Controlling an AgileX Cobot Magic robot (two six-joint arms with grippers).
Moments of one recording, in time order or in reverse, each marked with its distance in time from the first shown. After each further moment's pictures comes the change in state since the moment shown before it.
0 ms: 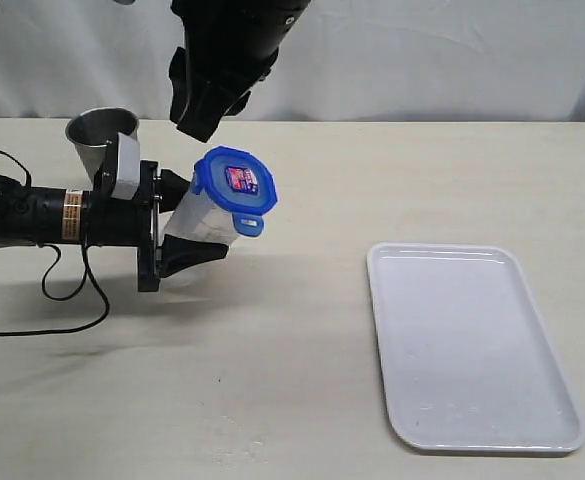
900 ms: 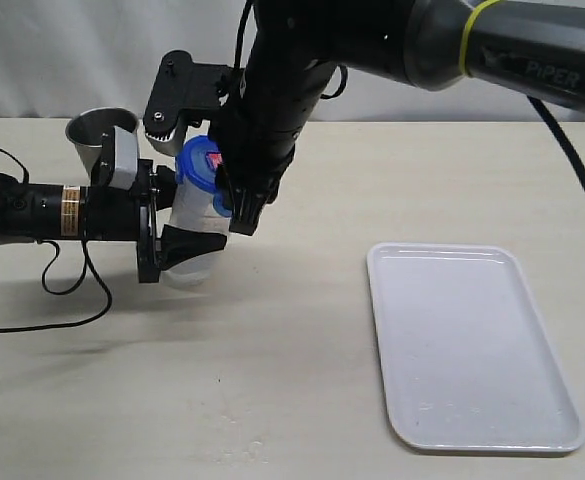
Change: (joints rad) left arm 0.003 0.000 -0.004 -0.015 0.008 -0.064; right arm 0.005 0.084 0.239 -0.182 -0.194 -0.052
